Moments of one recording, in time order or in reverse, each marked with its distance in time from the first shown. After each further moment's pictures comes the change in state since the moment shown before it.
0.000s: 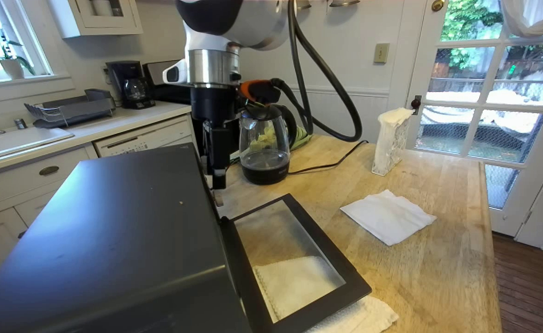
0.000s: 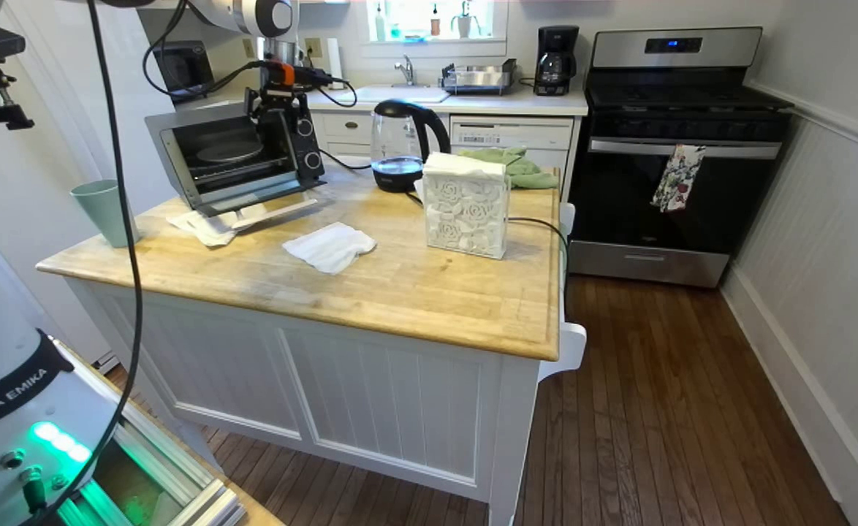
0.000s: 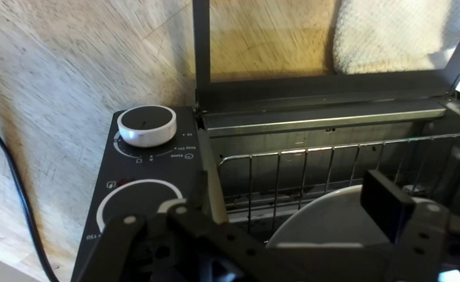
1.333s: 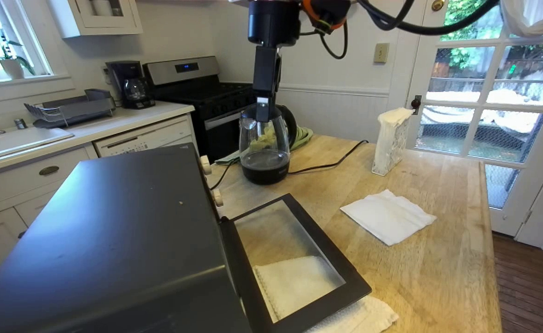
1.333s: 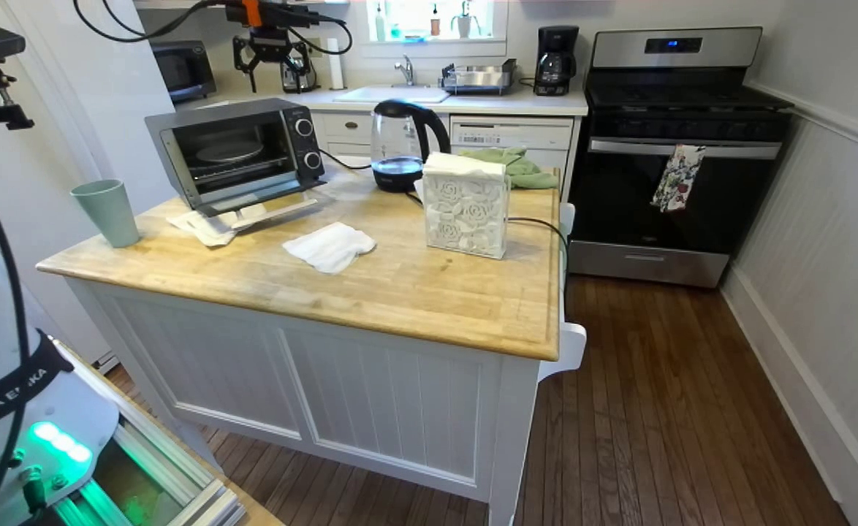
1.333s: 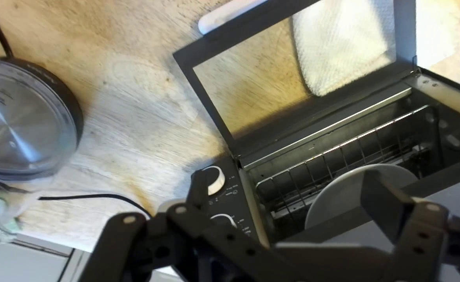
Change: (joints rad) arm -0.094 -0.465 -0.040 -0.458 0.020 0.114 0.359
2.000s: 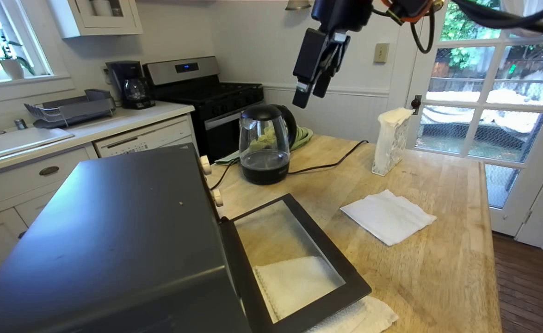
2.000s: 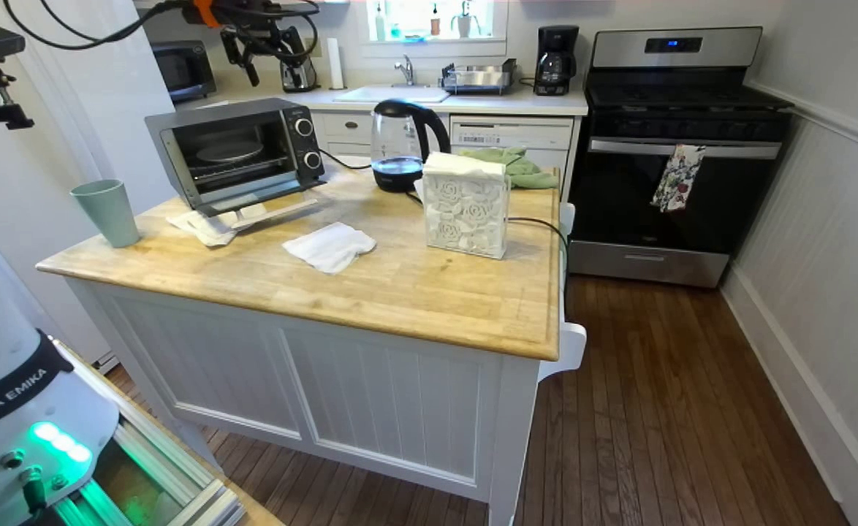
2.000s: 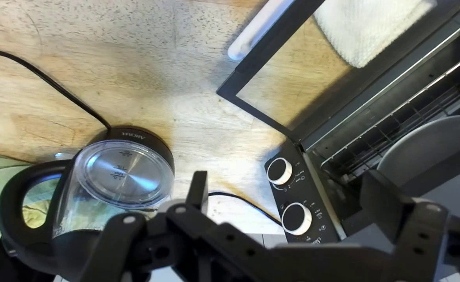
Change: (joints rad) arm -0.012 -0.364 -0.051 -0.494 0.018 0.380 0.309
